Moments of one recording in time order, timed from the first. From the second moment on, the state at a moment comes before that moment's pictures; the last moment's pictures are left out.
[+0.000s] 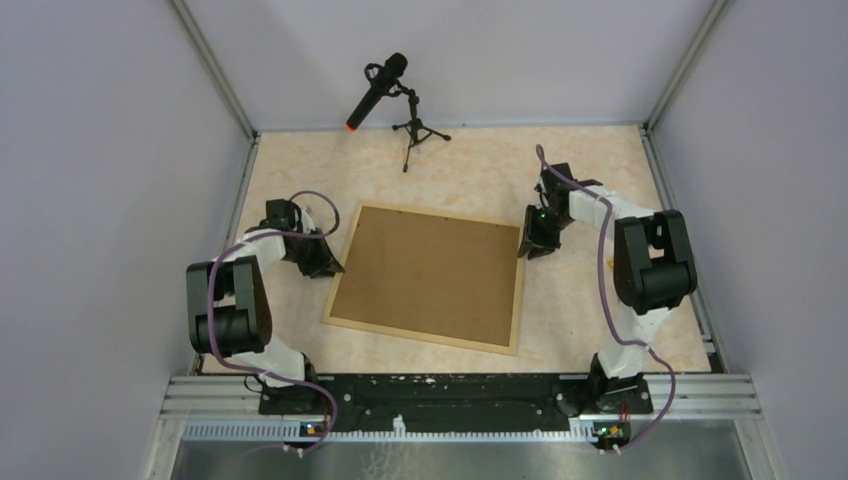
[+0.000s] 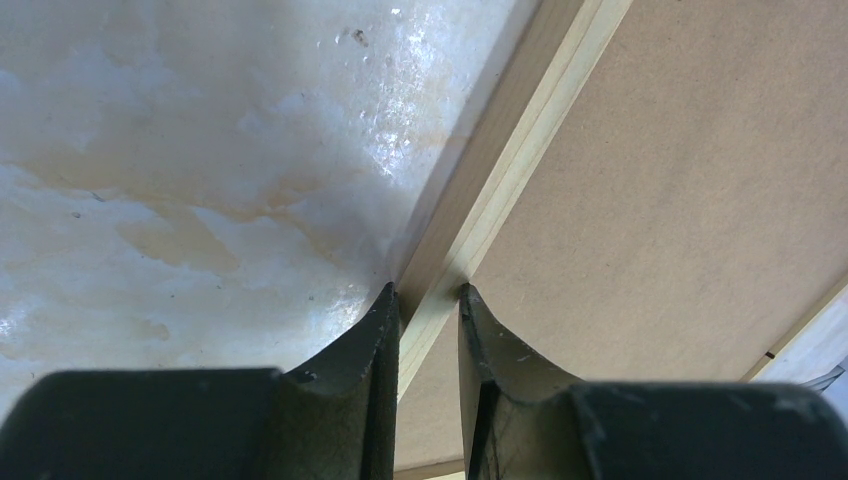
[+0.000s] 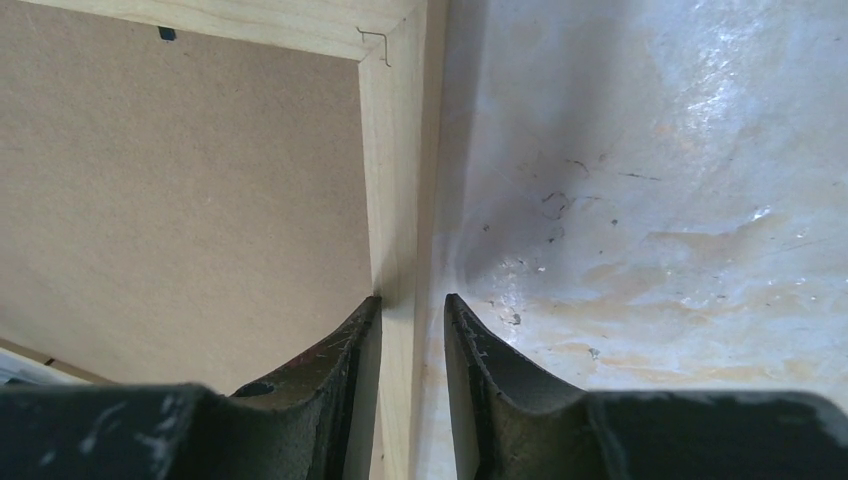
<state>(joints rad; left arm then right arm) 0.14 1.58 0.84 -0.47 0.39 -0.31 0.20 1.84 1.20 -0.68 -0.25 0.37</state>
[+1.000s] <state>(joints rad) 0.12 1.58 0.84 -0.47 0.38 -0.31 0.39 1.95 1.37 -0.84 0.10 0.43</state>
